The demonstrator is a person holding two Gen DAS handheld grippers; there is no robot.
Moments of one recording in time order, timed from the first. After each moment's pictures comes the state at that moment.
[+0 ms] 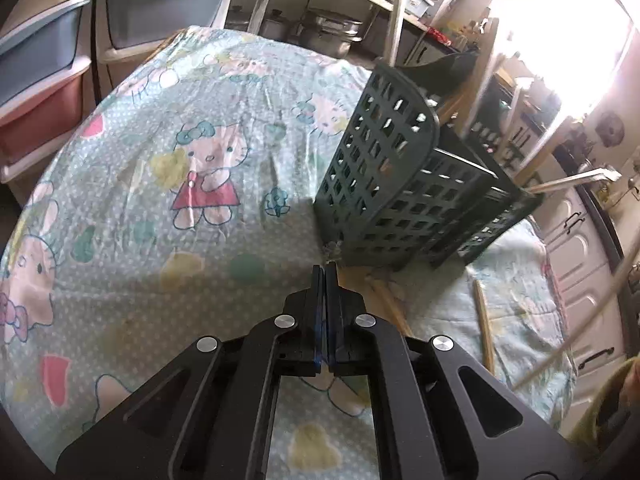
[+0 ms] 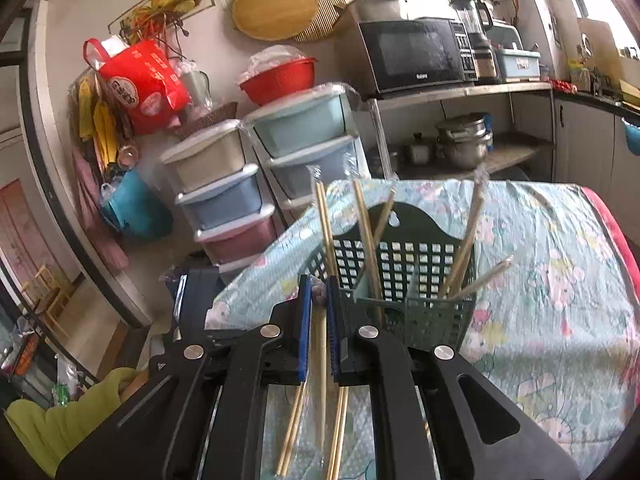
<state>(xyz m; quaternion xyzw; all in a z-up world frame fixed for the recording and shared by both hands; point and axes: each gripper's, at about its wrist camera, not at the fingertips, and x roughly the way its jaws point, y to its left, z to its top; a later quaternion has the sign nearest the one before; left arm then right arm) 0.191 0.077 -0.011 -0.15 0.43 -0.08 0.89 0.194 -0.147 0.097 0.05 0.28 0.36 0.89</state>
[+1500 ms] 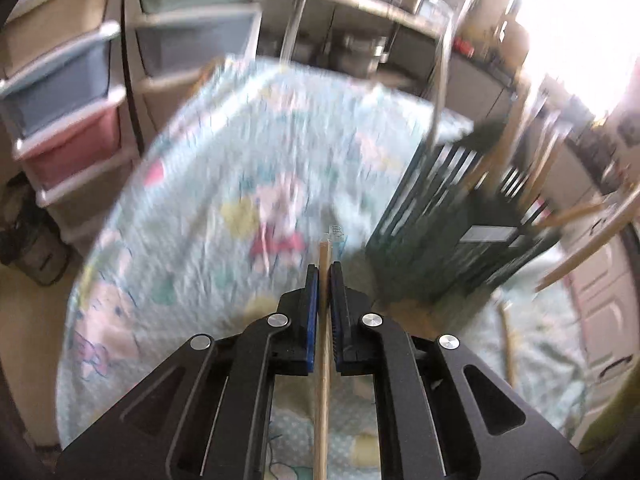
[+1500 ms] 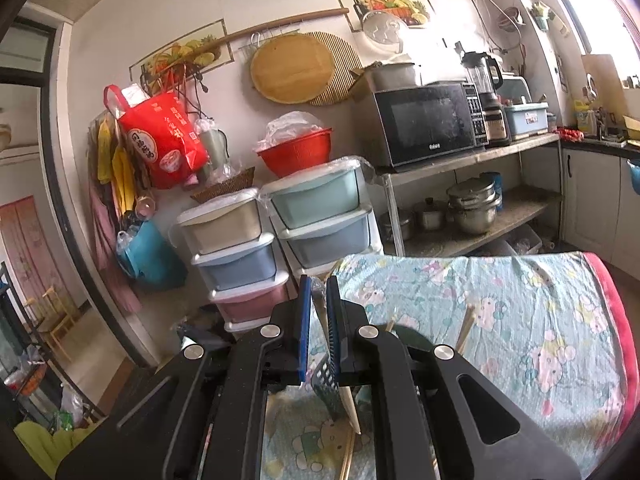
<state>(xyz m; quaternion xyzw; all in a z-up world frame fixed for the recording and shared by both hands) 0.204 0.124 0.031 -0.13 0.41 -0.03 0.90 0.208 -0.156 0.181 0.07 0.18 0.38 0.90</state>
